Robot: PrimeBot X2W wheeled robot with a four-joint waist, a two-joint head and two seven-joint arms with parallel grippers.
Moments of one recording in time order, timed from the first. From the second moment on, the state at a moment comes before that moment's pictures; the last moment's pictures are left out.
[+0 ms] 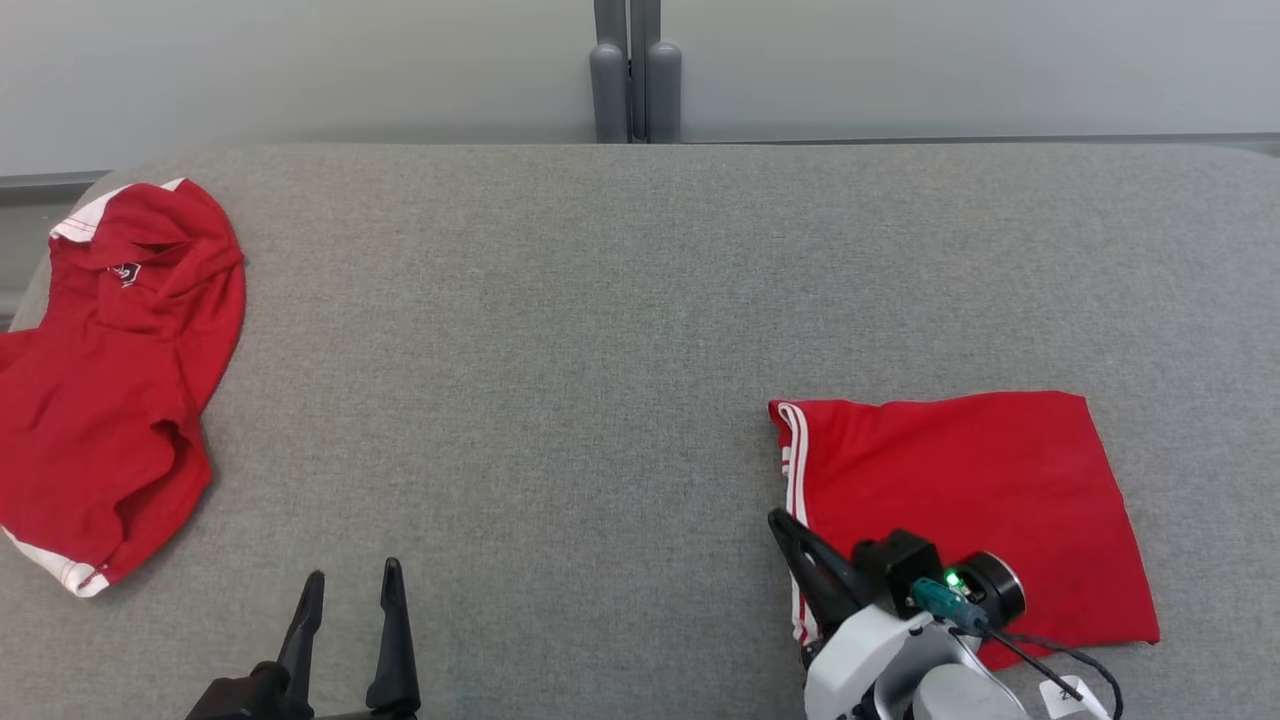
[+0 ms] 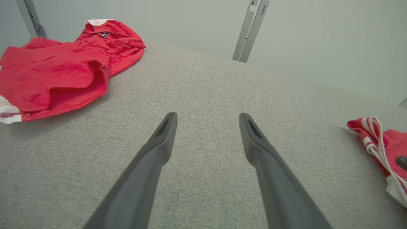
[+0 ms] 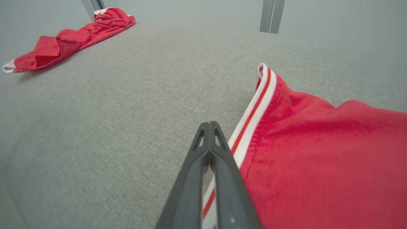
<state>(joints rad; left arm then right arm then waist) 0.15 0.05 -0.10 0.13 -0.33 -0.02 -0.26 -0.21 -0.05 0.42 0.54 0.13 0.13 -0.26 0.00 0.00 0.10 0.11</state>
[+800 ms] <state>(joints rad) 0.22 0.05 -0.05 0.13 -0.32 -0.04 -0.26 0.09 -0.24 -0.14 0.28 0.18 0.13 -0.26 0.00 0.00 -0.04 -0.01</state>
